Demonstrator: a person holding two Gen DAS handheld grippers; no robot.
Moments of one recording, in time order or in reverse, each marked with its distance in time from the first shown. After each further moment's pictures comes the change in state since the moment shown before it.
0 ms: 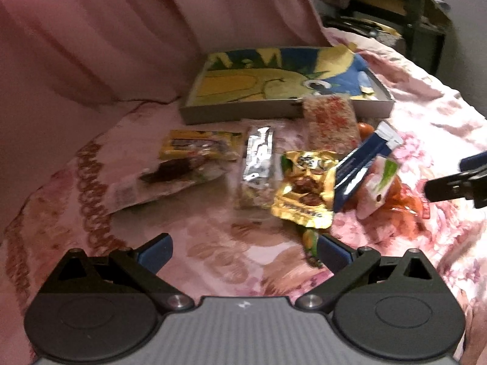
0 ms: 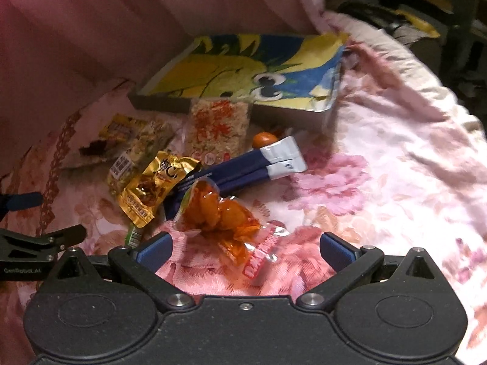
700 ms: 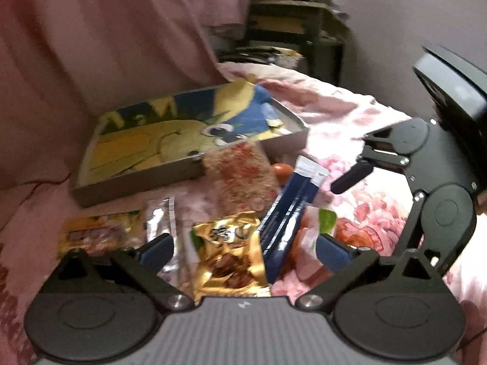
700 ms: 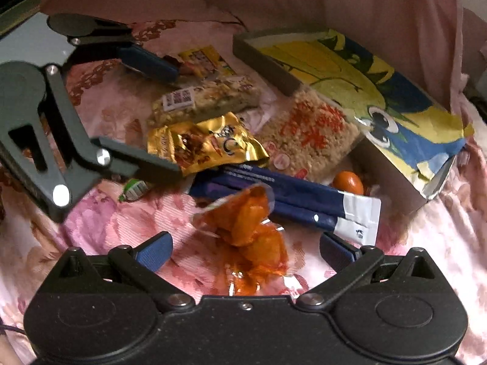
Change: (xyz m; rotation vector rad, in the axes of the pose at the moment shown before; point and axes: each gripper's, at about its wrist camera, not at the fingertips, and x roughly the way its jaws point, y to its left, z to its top) left arm 0.047 -0.029 0.034 0.254 -0.187 -0.330; right arm 0.057 0.031 0.010 -0.589 0.040 0.102
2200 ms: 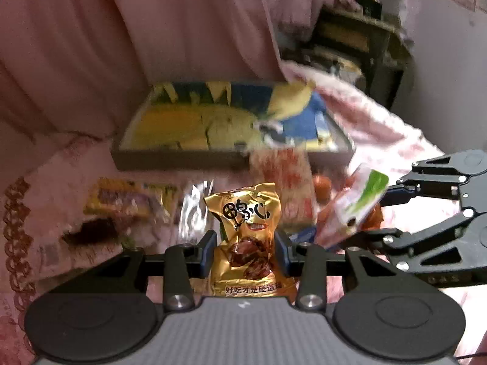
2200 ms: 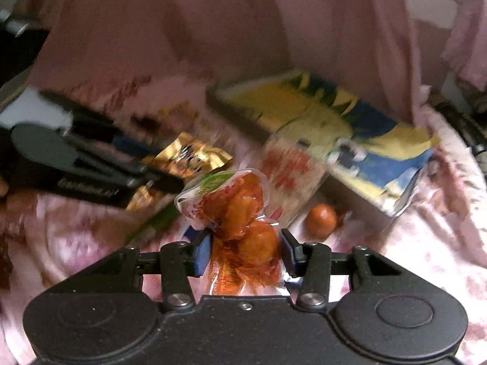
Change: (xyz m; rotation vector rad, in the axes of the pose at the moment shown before) left arm -0.018 0.012 0.009 -0.284 0.002 0.150; right arm -0.044 0.000 0.006 0.133 -0.251 -0.105
